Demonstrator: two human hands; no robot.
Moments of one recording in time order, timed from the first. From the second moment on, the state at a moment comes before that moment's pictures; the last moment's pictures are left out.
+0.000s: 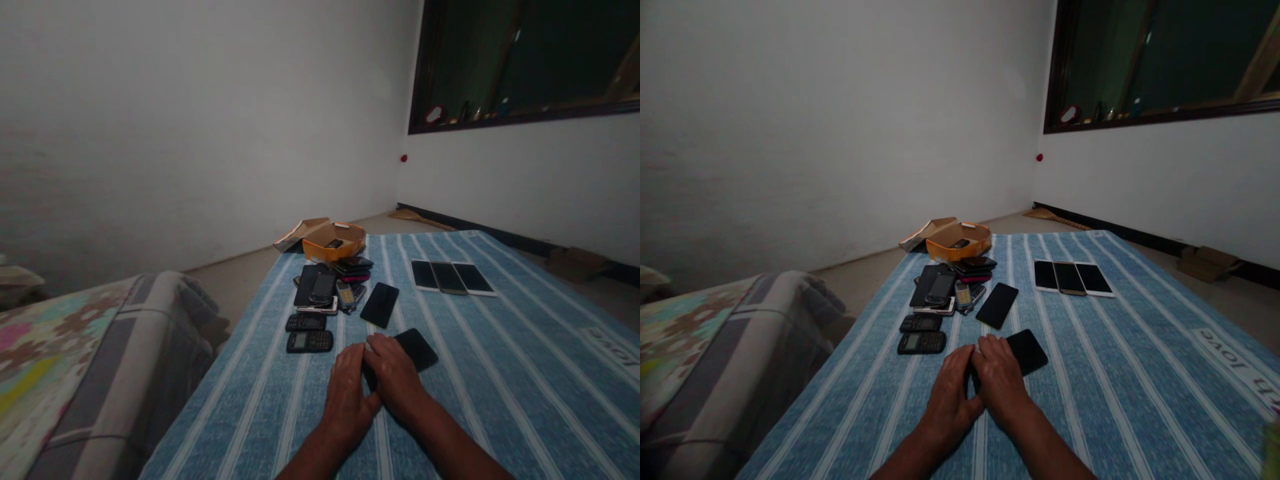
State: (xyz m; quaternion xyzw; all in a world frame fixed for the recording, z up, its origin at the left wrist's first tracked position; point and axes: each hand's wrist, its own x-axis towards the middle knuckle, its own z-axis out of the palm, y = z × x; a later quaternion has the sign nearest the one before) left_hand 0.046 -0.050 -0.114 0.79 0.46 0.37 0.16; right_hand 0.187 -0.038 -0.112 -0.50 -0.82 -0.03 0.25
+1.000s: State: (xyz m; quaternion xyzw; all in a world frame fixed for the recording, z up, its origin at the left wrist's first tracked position) left_hand 0.044 -0.049 -0.117 0.78 0.49 0.34 0.17; right_hand 0.194 -0.058 -0.097 -0.44 -0.86 0.07 0.25
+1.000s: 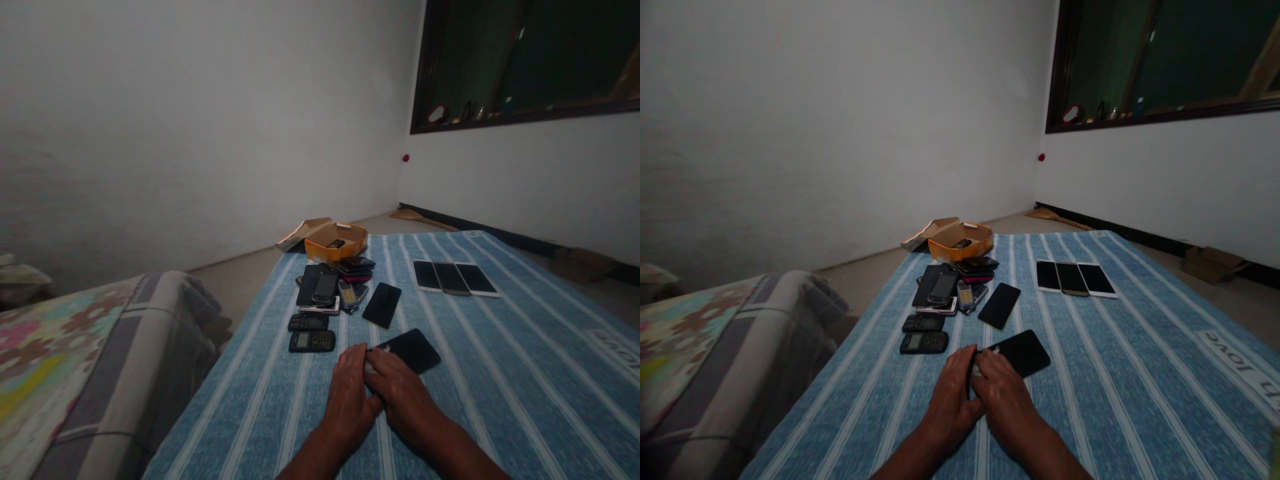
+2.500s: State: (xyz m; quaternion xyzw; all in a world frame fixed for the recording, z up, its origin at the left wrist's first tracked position) left_hand 0.036 -0.047 -0.120 0.84 0.44 0.28 0.15; right_hand 0.204 -0.082 -0.118 -0.42 -0.87 0.00 0.27
